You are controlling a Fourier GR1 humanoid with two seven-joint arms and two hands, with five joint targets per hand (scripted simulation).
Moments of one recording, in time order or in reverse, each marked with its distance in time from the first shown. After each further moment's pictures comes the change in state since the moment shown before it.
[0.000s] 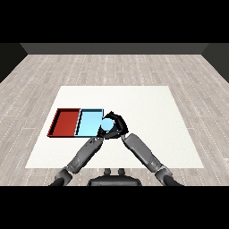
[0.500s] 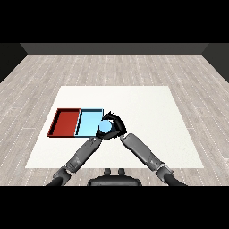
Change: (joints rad) left arm -0.011 0.030 -0.020 0.009 -0.086 0.103 0.040; right arm -0.037 -0.019 0.062 0.042 -0.040 -0.032 -0.053
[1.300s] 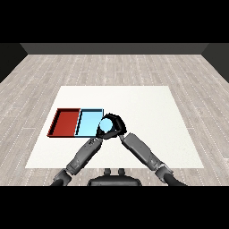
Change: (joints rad) left arm 0.038 -0.020 0.021 -0.042 0.122 0.003 -0.011; right arm -0.002 0.004 -0.006 0.000 -0.087 0.008 -0.008
